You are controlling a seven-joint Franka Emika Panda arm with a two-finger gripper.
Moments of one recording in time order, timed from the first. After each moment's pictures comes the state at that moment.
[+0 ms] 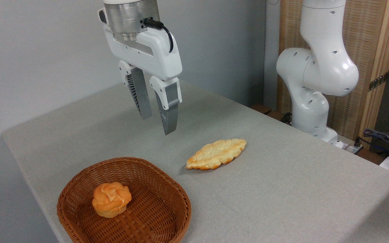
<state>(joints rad) -0.02 -0.03 -0.02 -1.65 -0.02 1.62 0.74</state>
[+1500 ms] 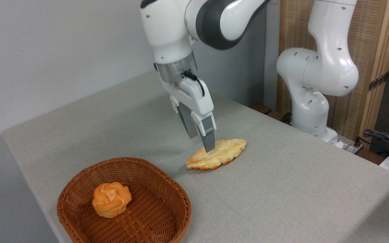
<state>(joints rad) -0.04 -0.30 -0.14 -2.33 0.03 1.90 0.78</state>
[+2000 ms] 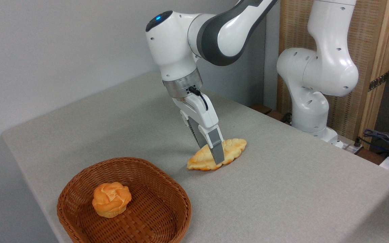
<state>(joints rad) -0.04 -0.29 -0.15 -2.40 0.10 1.95 0.78</state>
